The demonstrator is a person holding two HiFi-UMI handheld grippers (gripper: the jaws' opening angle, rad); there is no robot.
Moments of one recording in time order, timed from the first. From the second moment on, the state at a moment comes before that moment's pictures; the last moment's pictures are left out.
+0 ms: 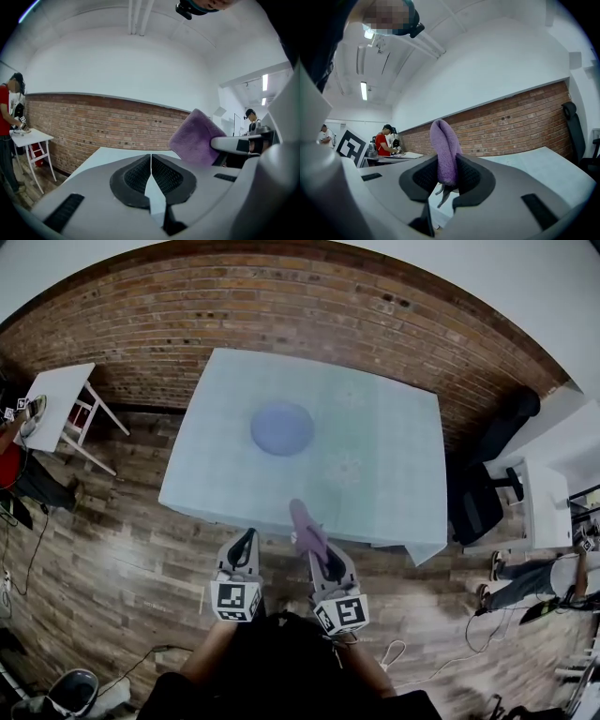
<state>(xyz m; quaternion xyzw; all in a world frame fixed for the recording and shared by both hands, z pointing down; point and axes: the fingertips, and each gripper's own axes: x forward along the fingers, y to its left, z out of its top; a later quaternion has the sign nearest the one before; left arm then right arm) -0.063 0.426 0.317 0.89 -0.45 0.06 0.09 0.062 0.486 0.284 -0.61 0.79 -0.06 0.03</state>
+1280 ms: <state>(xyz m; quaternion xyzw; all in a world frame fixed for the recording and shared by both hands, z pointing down) -0.038 0.173 0.404 0.88 -0.41 0.16 0.20 0.074 0.239 0.330 -0.60 0.79 -0.08 -0.03</state>
